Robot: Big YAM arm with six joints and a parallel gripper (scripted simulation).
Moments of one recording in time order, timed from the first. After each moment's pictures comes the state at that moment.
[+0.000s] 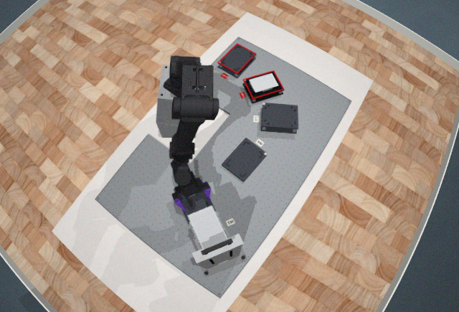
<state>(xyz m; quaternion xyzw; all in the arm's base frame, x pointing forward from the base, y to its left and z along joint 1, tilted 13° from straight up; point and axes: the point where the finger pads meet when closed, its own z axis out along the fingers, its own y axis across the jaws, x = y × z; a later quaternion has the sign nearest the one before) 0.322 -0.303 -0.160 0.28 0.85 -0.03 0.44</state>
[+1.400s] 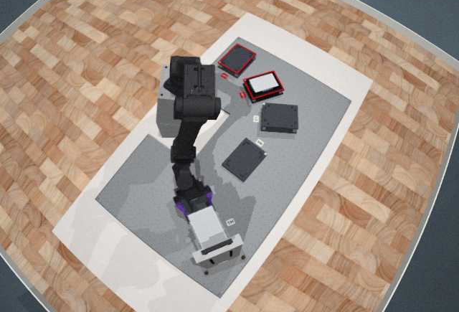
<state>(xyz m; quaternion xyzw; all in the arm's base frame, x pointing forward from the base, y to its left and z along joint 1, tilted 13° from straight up) 0.335 -0.311 -0.161 0.28 0.85 -0.03 0.44</state>
